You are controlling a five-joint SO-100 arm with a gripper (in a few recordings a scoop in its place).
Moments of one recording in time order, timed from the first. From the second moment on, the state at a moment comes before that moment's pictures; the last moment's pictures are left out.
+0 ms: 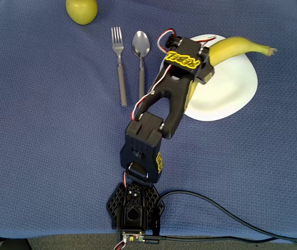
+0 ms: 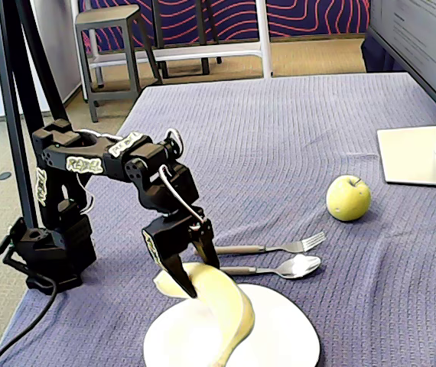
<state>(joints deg) 22.4 81.0 77.3 72.8 -72.2</state>
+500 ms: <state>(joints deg) 27.3 69.5 68.9 73.5 -73.2</state>
